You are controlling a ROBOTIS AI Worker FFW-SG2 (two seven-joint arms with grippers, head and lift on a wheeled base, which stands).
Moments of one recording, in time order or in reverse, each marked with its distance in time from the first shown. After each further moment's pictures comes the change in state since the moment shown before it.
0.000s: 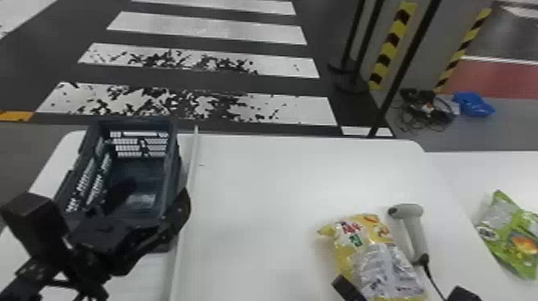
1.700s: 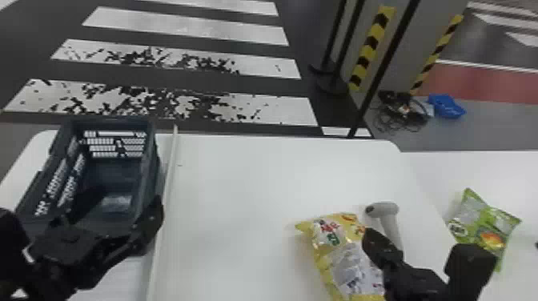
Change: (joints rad) left arm 0.029 -0.002 0.012 -0.007 -0.020 -0.011 0.000; right arm -0.036 -0.120 -0.054 -0.027 0.726 -0.216 0.440
